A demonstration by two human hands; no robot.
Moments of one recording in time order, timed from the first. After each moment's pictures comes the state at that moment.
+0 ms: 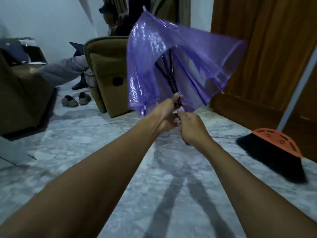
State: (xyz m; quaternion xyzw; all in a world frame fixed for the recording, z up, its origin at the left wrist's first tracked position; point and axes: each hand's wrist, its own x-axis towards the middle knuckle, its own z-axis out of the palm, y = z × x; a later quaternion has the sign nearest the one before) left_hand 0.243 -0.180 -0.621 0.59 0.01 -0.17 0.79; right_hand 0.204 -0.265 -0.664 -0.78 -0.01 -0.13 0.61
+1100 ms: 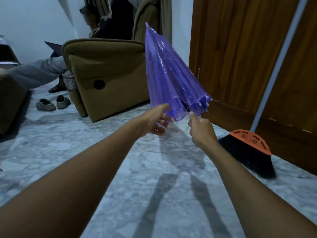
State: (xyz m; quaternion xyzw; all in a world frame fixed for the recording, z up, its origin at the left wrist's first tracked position) left_hand 0.238 -0.185 -0.618 0.80 -0.03 -0.19 0.57; right_hand 0.195 -0.338 -0.671 -0.79 0.11 -0.18 0.57
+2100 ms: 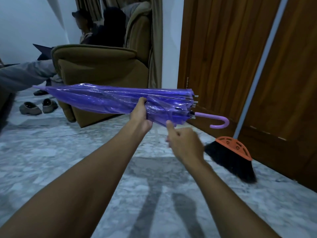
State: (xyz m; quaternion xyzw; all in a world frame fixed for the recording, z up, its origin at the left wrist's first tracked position) left_hand 0.251 -0.207 -0.600 0.41 0.08 -0.06 0.91; right_hand 0.138 -0.308 -0.638 -0.87 0.12 -0.22 0.42
